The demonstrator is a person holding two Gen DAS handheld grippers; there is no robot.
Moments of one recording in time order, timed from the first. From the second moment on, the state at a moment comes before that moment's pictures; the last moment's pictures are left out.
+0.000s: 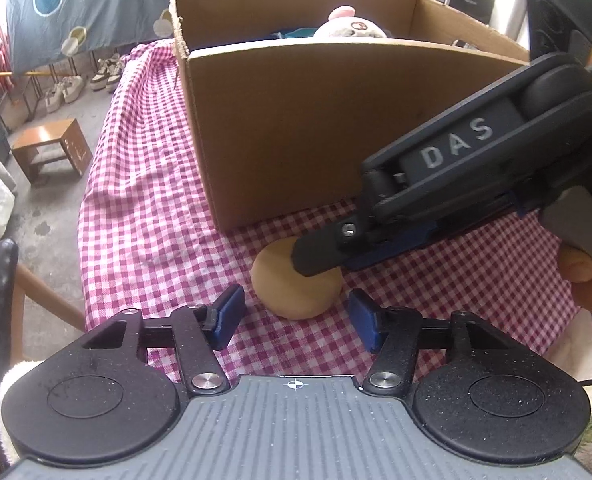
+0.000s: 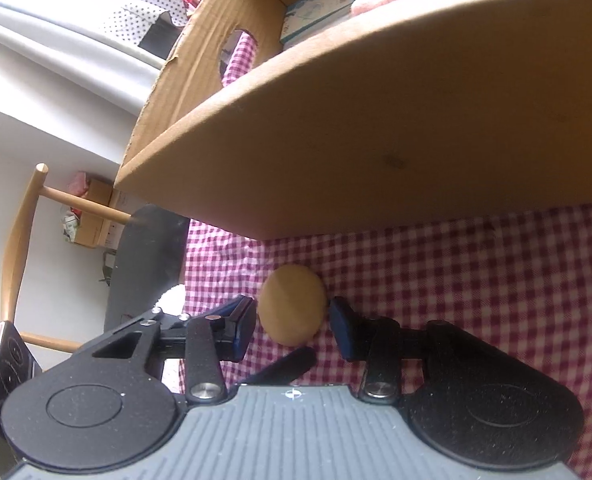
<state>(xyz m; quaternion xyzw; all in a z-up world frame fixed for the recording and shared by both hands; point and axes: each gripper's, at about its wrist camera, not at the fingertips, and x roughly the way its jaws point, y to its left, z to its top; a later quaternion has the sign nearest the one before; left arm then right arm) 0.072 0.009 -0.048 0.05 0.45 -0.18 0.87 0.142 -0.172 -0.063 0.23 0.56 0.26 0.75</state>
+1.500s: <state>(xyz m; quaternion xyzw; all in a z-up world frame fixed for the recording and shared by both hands) 0.084 0.039 -0.046 0.00 0.44 -0.18 0.88 0.150 -0.170 -0.087 0.35 0.56 0.27 0.70</state>
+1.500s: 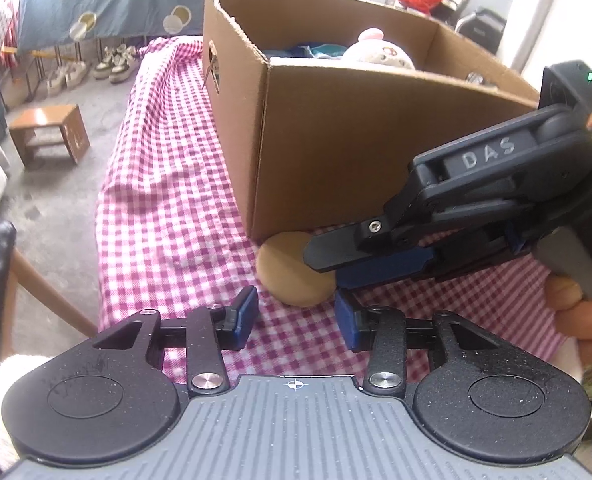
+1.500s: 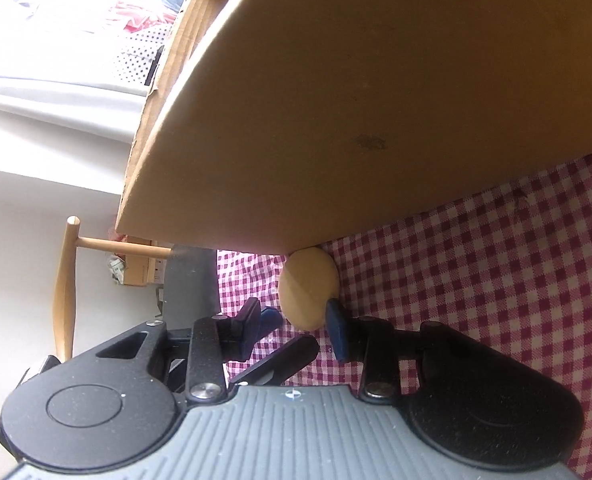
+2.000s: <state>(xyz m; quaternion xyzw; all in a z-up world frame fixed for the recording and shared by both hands) 0.091 0.024 -0.048 0.06 0.43 -0.18 0.88 0.150 -0.180 -0.080 0.39 0.52 0.28 0.70</state>
